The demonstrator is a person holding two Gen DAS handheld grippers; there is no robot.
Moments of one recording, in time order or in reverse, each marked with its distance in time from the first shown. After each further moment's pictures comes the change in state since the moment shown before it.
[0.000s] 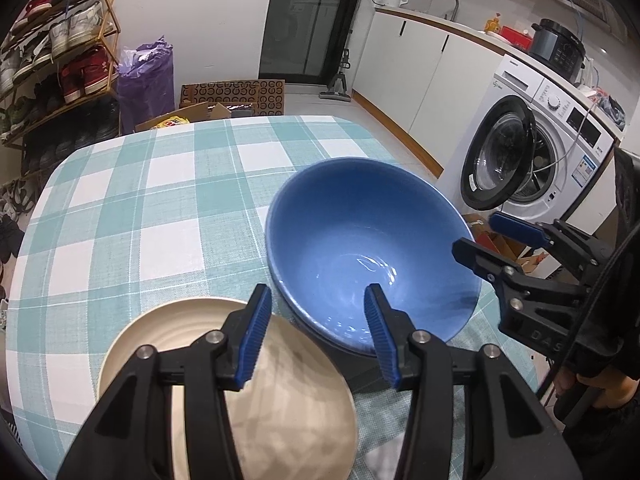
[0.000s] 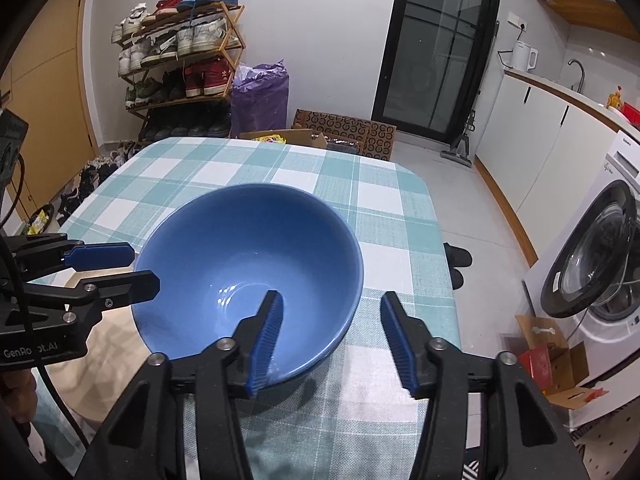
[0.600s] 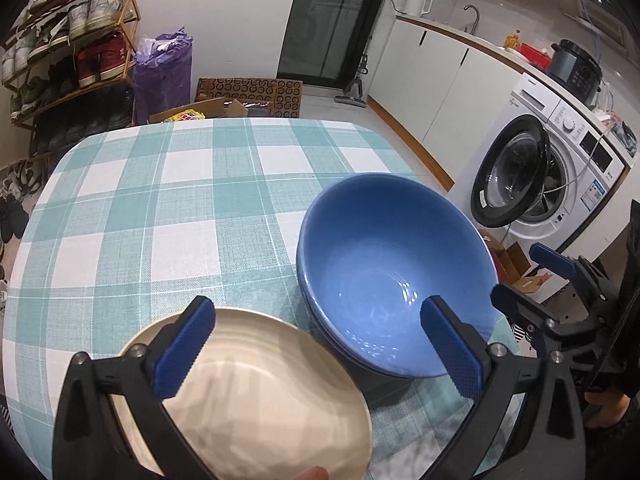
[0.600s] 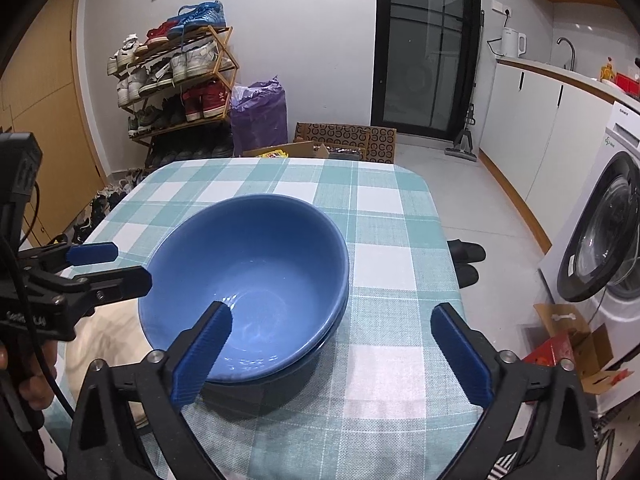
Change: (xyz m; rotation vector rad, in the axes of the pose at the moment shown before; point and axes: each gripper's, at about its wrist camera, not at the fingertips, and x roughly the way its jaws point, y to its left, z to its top) left arm 0.005 0.019 0.008 -0.071 -0.009 0.014; right arm -0.008 -0.022 -0.009 0.089 -0.041 0.061
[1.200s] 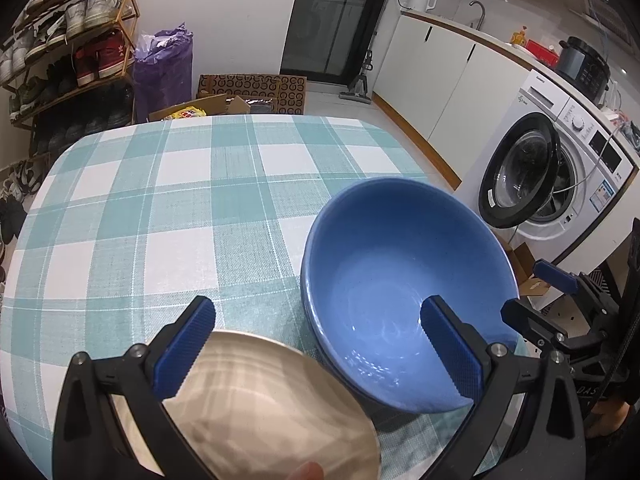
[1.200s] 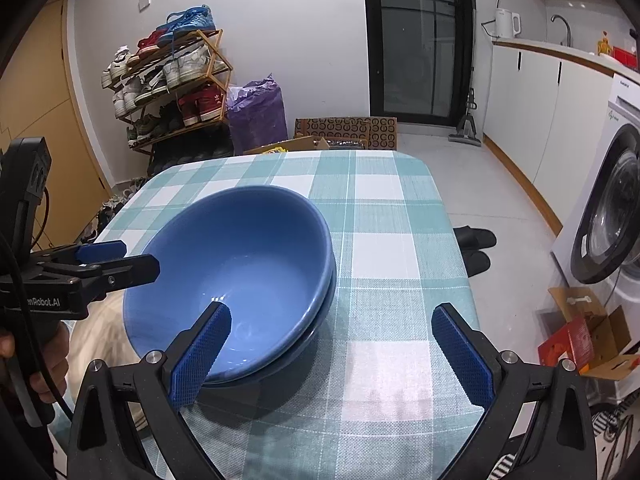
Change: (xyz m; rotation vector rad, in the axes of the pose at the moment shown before) left arm 0.023 0.001 0.012 -0.006 0.016 0.012; right arm 0.018 -0.019 -0.007 0.069 0.019 0.046
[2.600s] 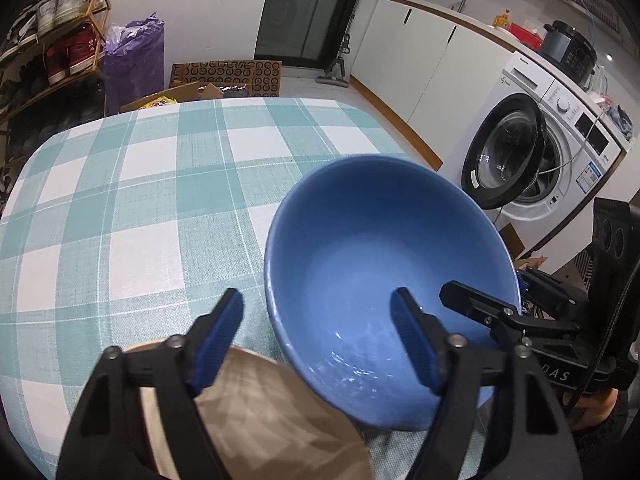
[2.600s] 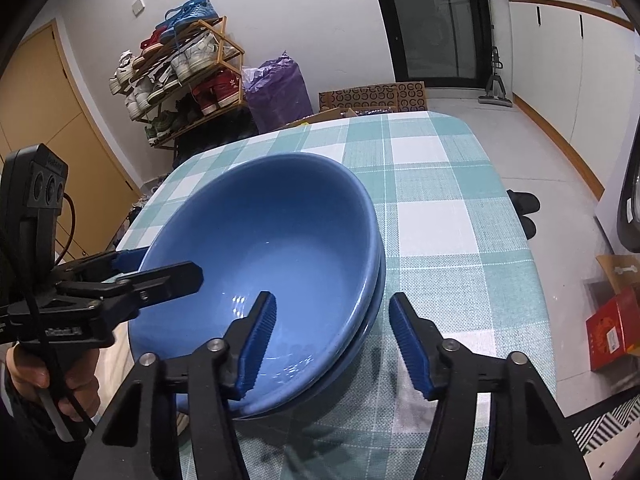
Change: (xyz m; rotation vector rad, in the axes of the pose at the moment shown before) left arm 0.022 -0.009 0.000 0.050 0.061 -0.070; right arm 0.048 0.003 0.000 0.080 0.098 0.155
